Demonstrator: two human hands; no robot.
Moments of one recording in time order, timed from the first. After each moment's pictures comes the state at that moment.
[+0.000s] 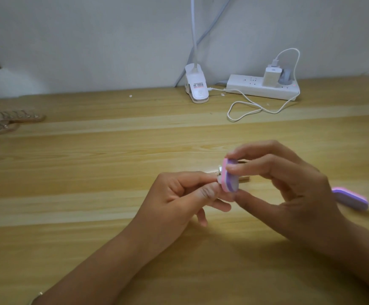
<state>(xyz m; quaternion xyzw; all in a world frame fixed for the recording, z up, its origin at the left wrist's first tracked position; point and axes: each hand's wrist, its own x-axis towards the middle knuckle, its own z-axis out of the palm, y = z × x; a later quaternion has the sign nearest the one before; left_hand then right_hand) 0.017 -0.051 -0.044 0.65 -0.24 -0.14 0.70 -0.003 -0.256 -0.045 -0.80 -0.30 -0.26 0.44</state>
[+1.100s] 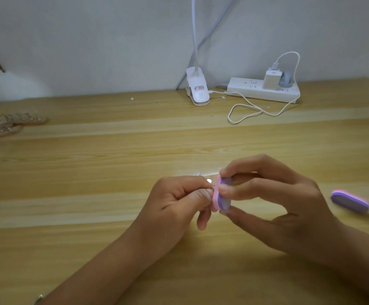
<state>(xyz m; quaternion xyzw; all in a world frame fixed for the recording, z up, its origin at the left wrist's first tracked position) 0.015 -0.049 -0.039 0.72 -0.29 -0.09 0.63 -0.008 -0.250 -0.046 -0.81 -0.35 -0.27 0.38</state>
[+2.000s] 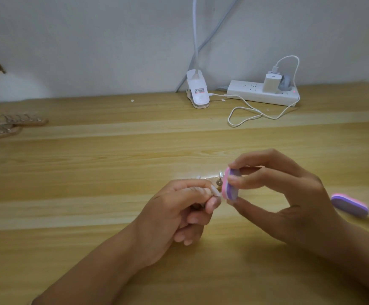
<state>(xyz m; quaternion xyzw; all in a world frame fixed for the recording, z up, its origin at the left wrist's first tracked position) 0.020 -0.047 -0.034 0.60 -0.20 -0.31 0.71 0.000 -0.257 -0.047 -0.82 -0.32 -0.29 0.38</state>
